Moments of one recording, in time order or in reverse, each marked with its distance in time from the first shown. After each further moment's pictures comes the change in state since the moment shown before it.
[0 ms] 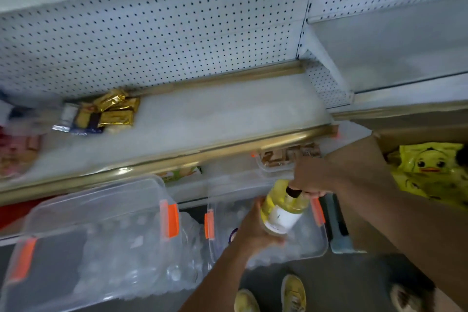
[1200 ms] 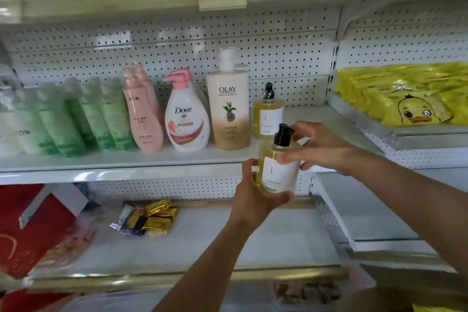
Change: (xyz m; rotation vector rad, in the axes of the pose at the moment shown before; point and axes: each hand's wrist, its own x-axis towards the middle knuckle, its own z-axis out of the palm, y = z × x) left_hand -0.064 0.326 -0.186 -0.094 0.608 0.525; right_hand -0.205 -0.124 -0.278 0.451 0.555 -0.677
